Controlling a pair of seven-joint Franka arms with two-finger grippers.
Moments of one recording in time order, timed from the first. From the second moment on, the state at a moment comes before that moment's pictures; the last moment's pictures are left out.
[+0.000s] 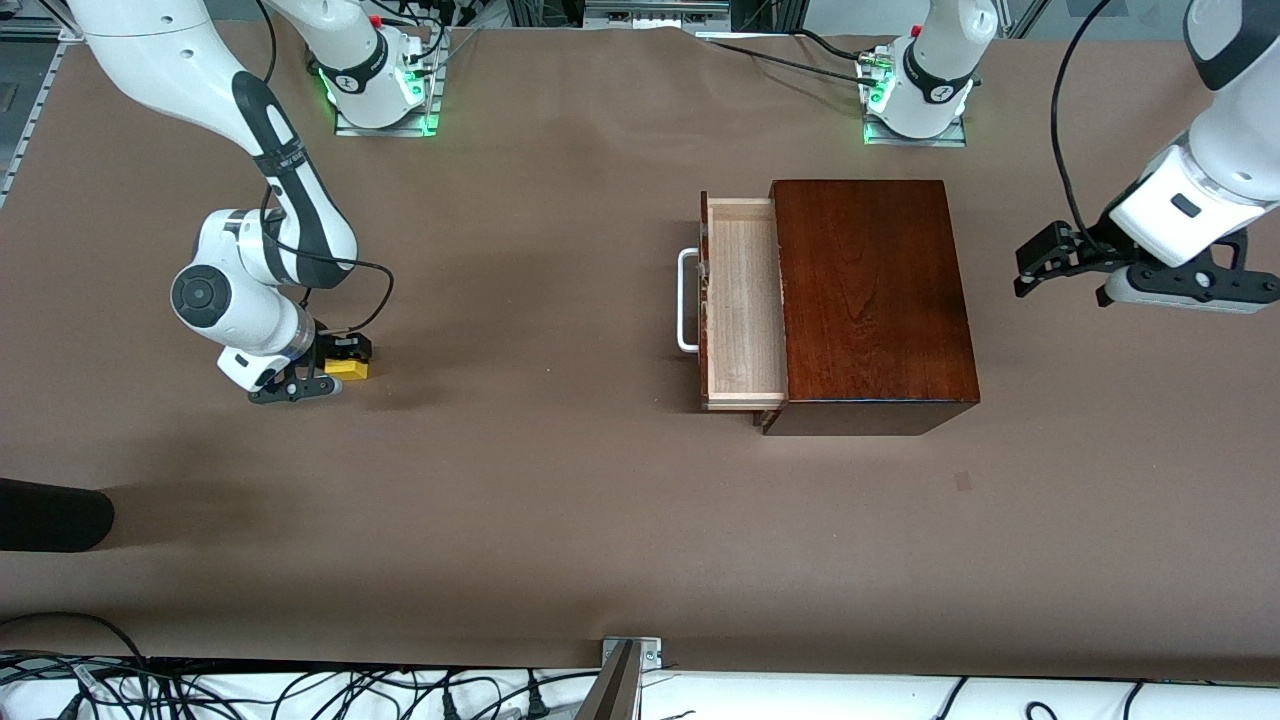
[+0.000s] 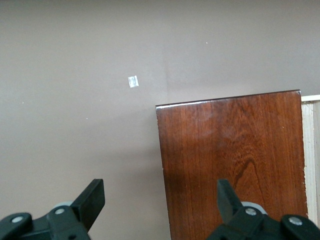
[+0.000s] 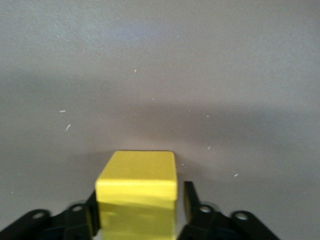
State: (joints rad) left arm -0.09 0.00 -0.01 -1.72 0.00 1.74 0.00; right arm 0.16 0.45 -0.10 -2.13 0.05 2.49 -0.14
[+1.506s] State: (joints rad) left arm -0.09 0.01 0.00 -1.73 0.00 1.75 -0.01; right arm 0.78 0.61 0.16 -1.22 -0.05 1.97 -0.20
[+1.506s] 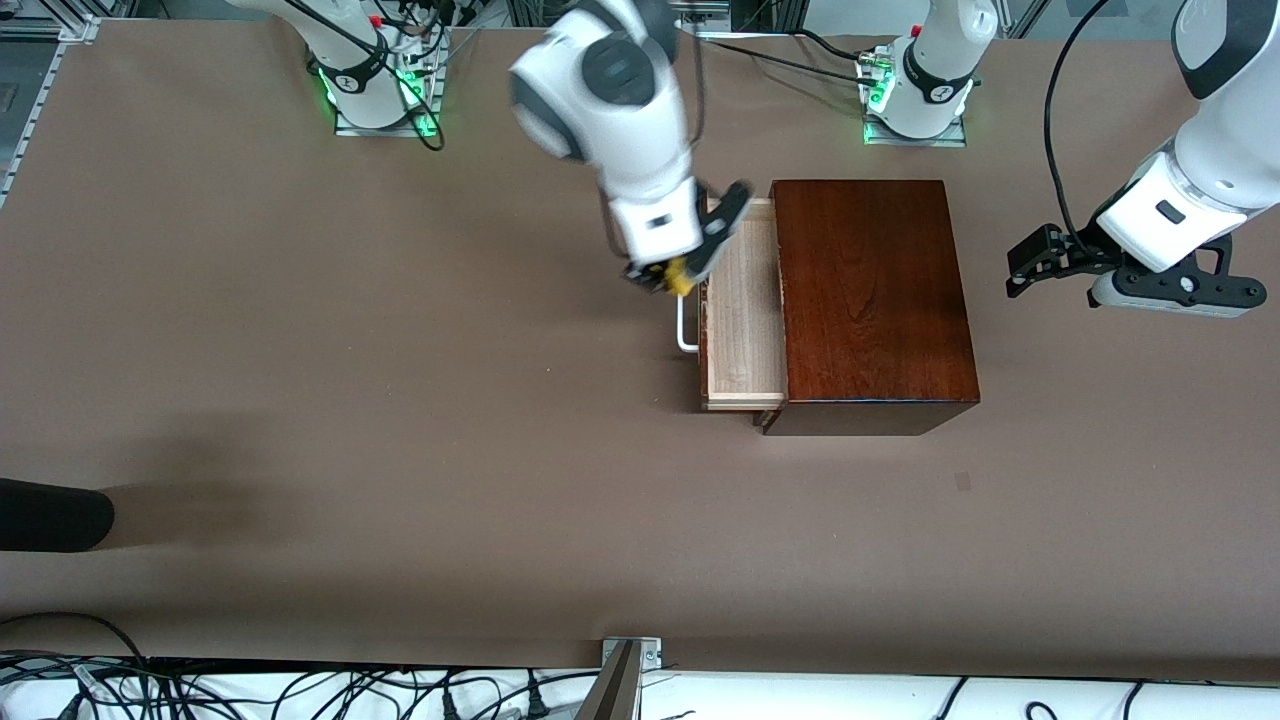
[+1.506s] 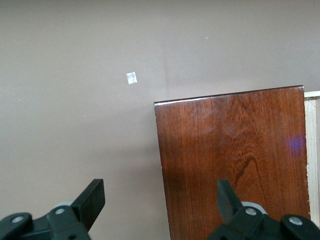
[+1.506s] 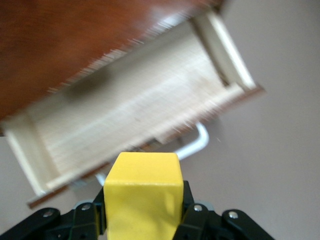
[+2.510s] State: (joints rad) left arm -0.09 0.05 0.00 -1.67 0.00 1.75 -0.01; right arm 0.95 0.76 0.15 -1.11 -0.23 1.94 -0.39
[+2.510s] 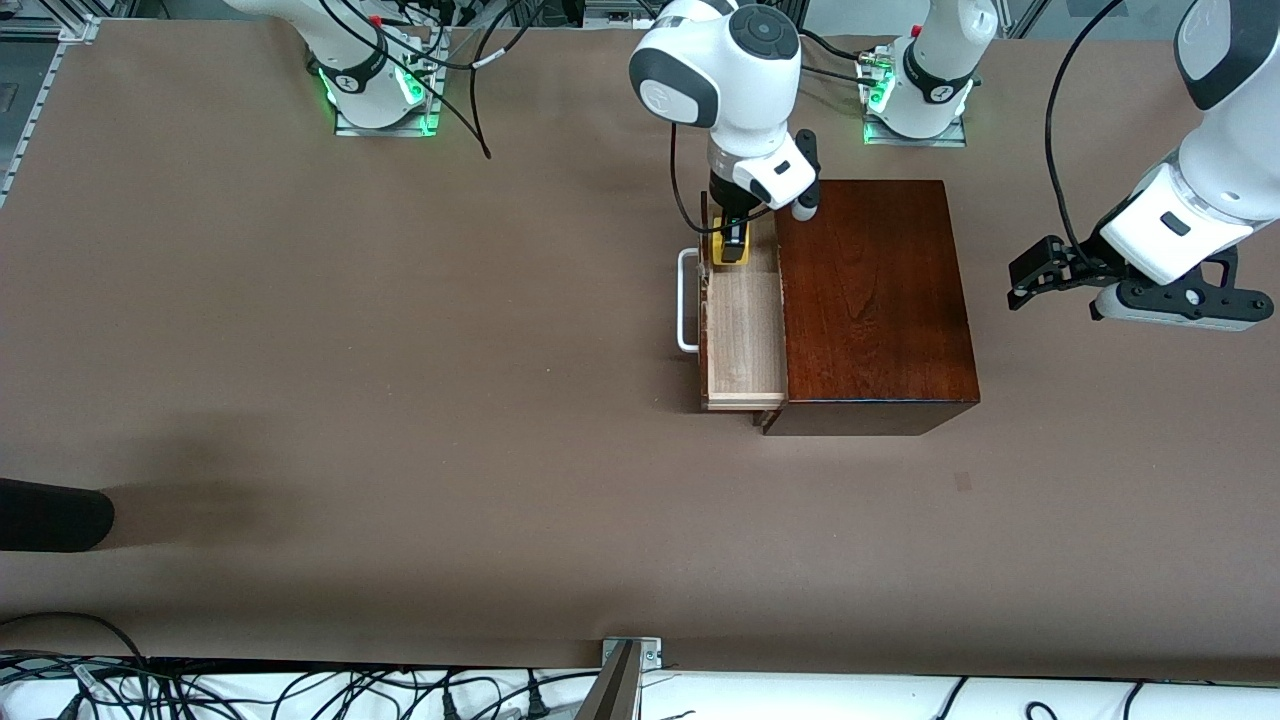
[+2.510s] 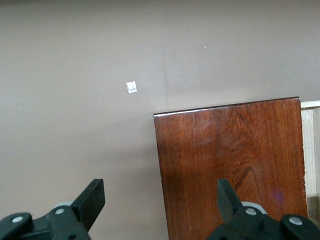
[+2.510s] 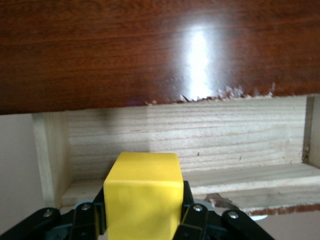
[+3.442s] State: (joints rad) left arm -0.09 0.05 0.00 -1.67 0.00 1.75 -0.01; right arm 0.96 0.84 0.15 -1.11 -0.30 2.02 -0.40
